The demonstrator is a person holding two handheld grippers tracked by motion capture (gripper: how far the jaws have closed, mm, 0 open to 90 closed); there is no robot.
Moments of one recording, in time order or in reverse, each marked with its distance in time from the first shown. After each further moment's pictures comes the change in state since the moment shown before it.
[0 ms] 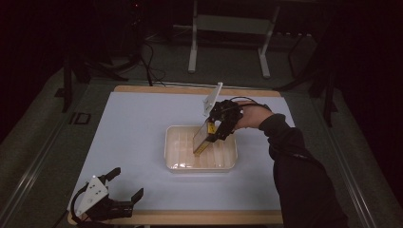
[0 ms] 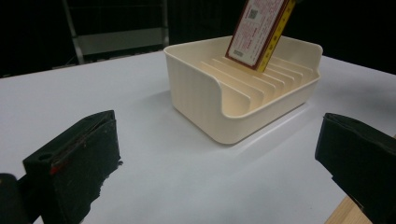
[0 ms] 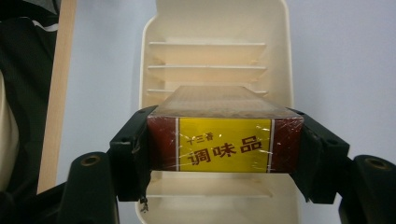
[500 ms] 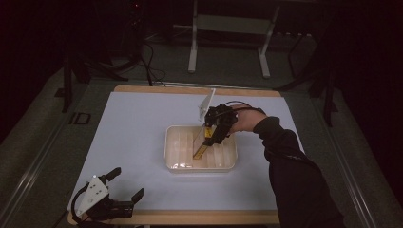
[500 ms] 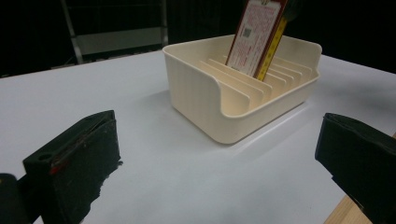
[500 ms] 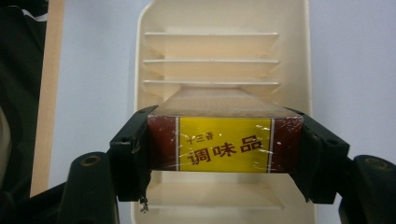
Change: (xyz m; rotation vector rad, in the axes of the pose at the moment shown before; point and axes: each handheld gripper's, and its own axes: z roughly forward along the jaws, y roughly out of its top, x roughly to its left) left arm 0.000 0.000 0.000 0.001 -0.003 0.004; right arm -0.001 0.003 0.024 0.045 0.017 0.009
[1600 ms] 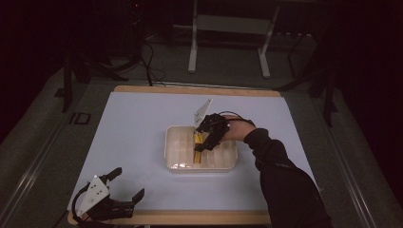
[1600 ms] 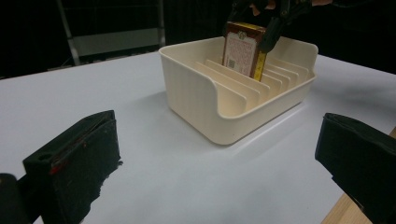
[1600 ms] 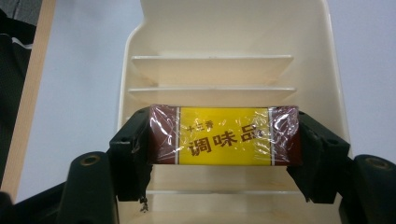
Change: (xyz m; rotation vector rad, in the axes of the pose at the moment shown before) left arm -0.001 0.000 0.001 0.000 -0.013 0.006; right arm -0.002 -0.008 0.043 -0.141 0.003 0.005
